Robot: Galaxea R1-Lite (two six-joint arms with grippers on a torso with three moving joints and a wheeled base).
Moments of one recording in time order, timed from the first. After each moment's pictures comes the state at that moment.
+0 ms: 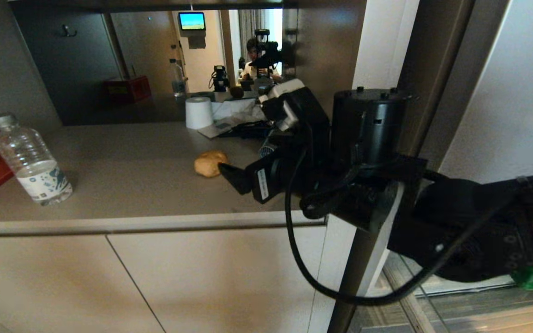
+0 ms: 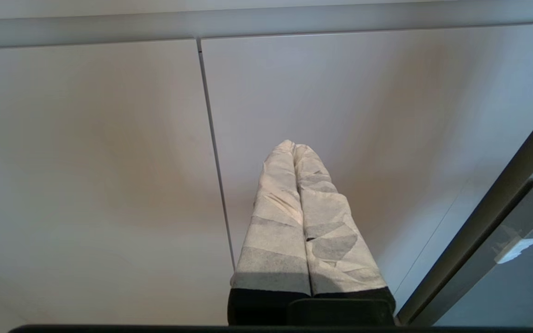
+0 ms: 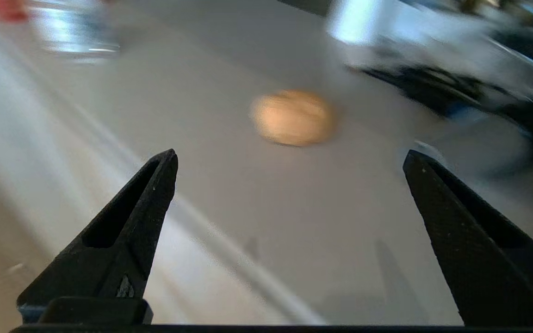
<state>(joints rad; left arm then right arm) -0.01 0.00 0.00 0.00 0.00 0.00 0.86 1.89 -1.31 -0.58 -0.14 -0.11</state>
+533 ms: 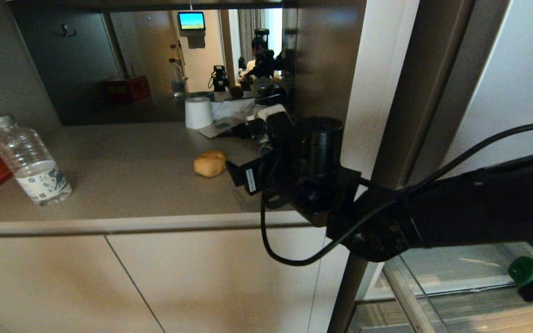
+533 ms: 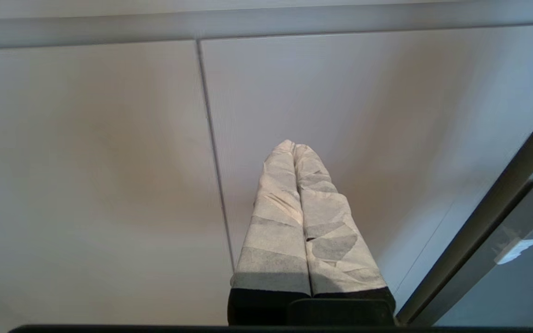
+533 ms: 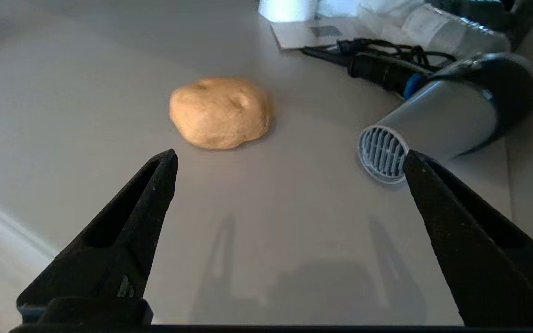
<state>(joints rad) -0.01 0.00 0.00 0.00 0.00 0.00 0.83 2.12 -1.48 -0.66 -0.30 -0.11</state>
